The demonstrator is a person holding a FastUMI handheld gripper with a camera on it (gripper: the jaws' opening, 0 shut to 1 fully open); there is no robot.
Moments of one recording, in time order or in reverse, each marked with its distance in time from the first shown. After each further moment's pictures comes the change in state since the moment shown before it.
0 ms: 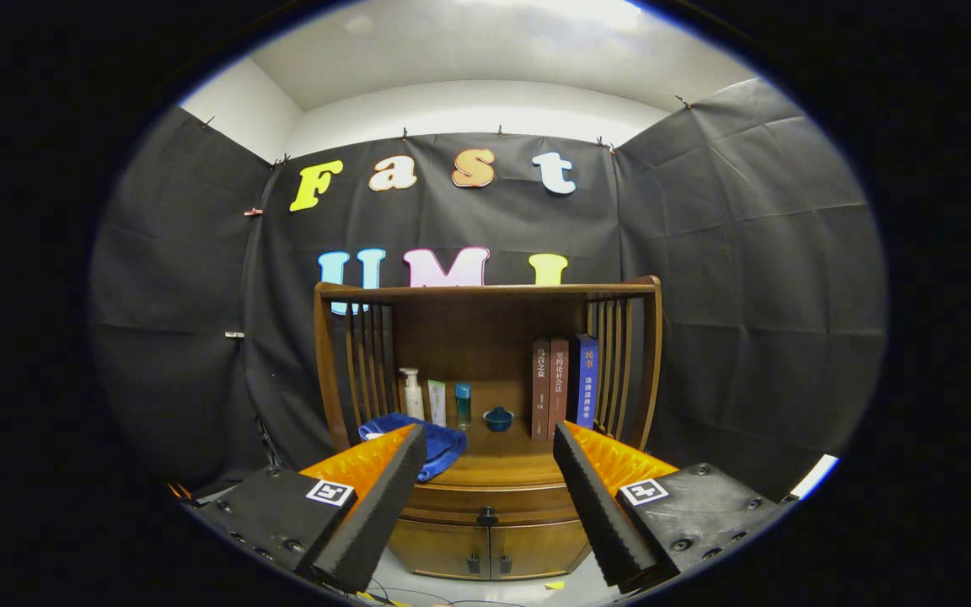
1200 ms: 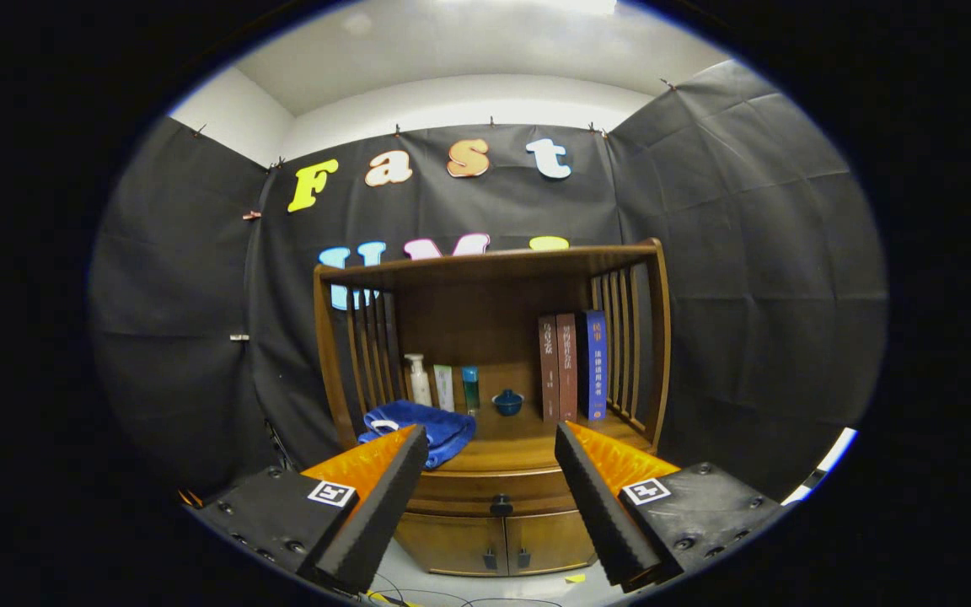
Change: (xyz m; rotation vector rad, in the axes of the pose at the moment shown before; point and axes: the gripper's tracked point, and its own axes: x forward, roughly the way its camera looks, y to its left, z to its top) arm 0.018 0.010 -0.069 0.058 0.040 0.033
